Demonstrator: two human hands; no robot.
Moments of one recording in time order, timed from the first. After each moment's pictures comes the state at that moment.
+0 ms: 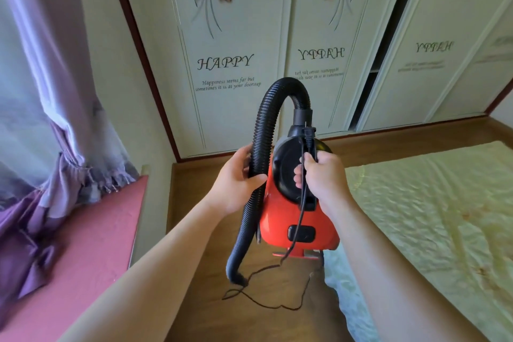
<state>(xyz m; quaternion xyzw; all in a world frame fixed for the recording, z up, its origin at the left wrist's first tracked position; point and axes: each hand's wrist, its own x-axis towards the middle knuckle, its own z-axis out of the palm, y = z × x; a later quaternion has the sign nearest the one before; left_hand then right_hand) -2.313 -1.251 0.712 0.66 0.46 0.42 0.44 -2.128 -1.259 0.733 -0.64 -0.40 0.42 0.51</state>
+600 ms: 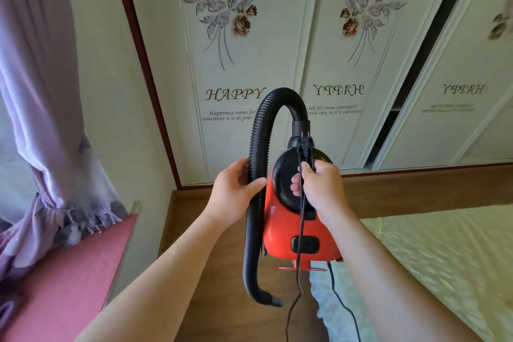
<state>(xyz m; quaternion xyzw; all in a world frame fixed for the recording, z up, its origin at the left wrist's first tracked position) -2.284 -1.078 0.739 0.60 0.49 0.50 0.38 -2.105 -1.064 0.764 -0.62 -0.46 0.41 0.49</state>
